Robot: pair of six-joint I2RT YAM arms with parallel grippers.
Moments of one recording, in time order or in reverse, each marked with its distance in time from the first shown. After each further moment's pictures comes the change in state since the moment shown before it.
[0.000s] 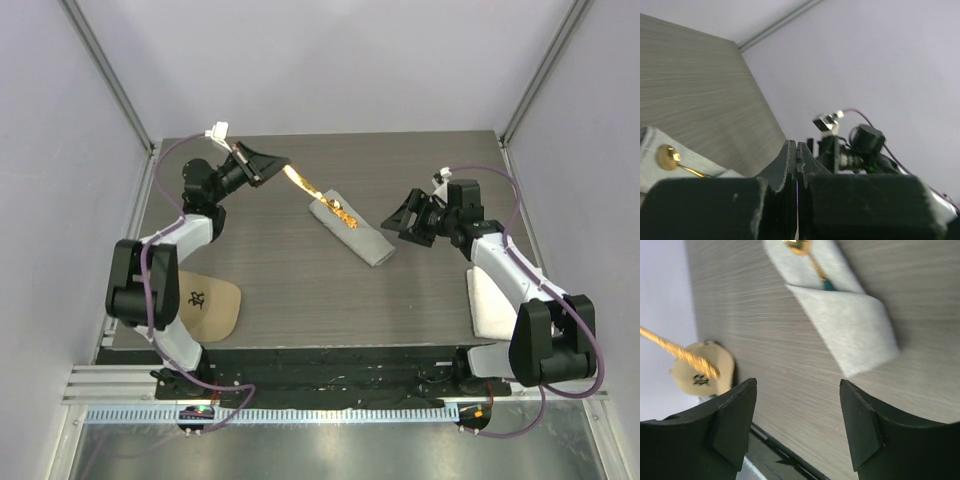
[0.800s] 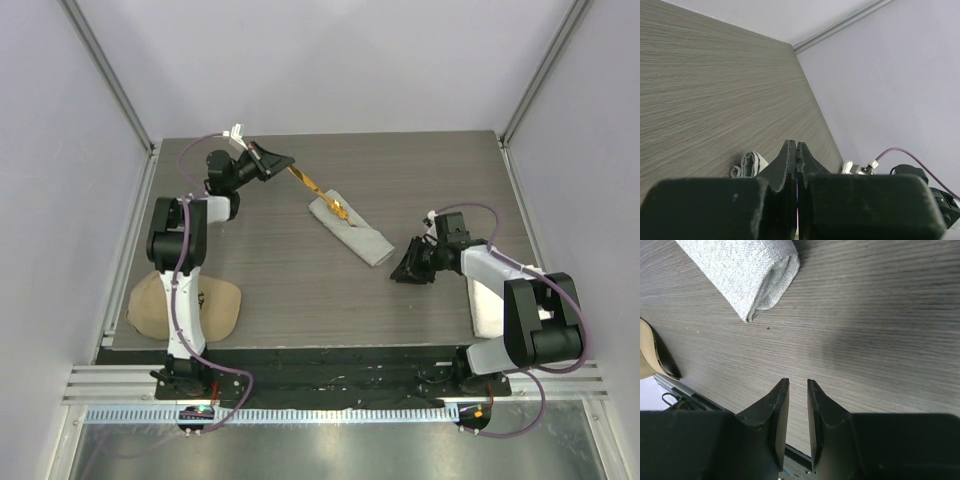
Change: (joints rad) left arm 0.037 0.594 0.398 0.033 0.005 0.133; right arm -0.008 0.084 -0.213 -0.117 0.075 -0.105
